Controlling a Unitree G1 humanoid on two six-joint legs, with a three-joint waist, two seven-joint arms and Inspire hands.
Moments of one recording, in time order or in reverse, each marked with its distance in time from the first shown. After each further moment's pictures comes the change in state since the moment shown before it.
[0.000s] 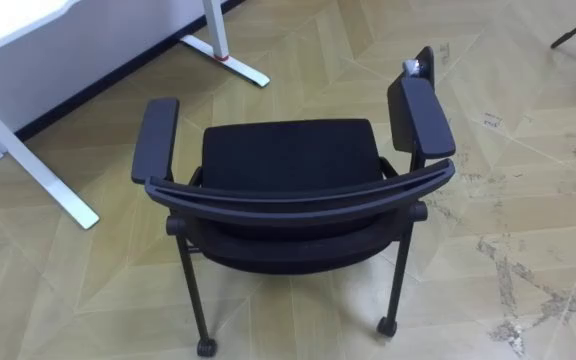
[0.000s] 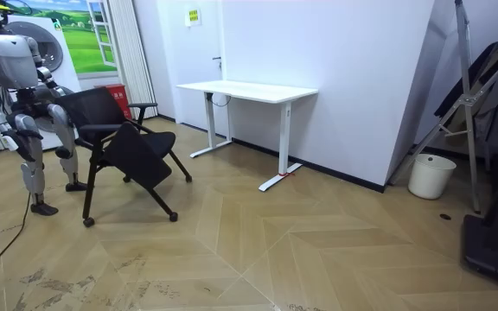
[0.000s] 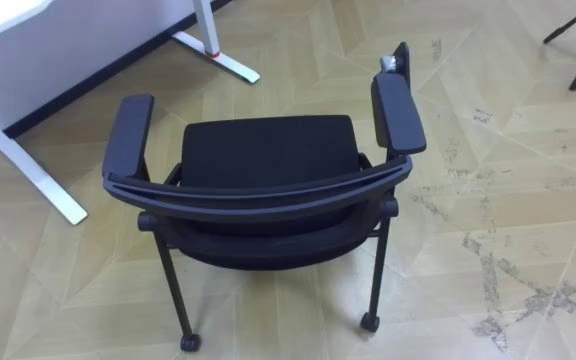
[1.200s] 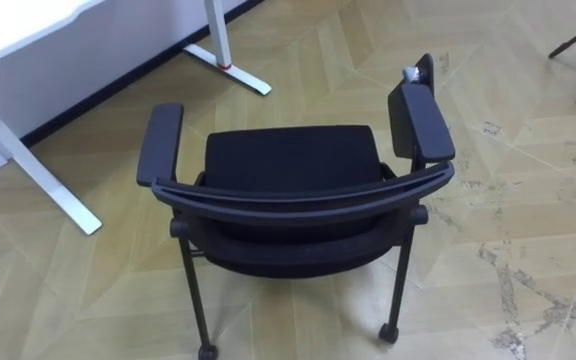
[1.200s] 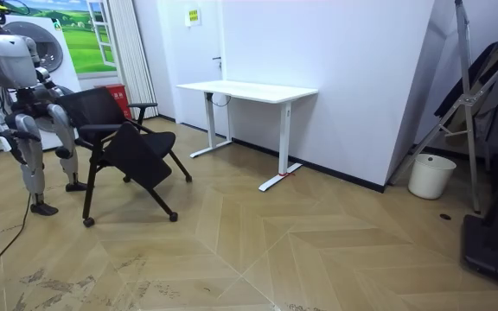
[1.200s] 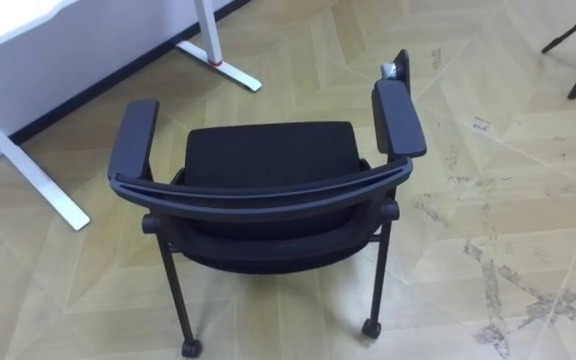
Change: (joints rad) left arm 0.041 -0.034 0.167 -0.001 0.003 0.028 0.095; right arm -0.003 0.012 -0.109 0.038 0.008 0.049 -0.100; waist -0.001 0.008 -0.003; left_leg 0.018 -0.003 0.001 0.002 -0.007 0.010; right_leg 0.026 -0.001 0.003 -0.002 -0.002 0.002
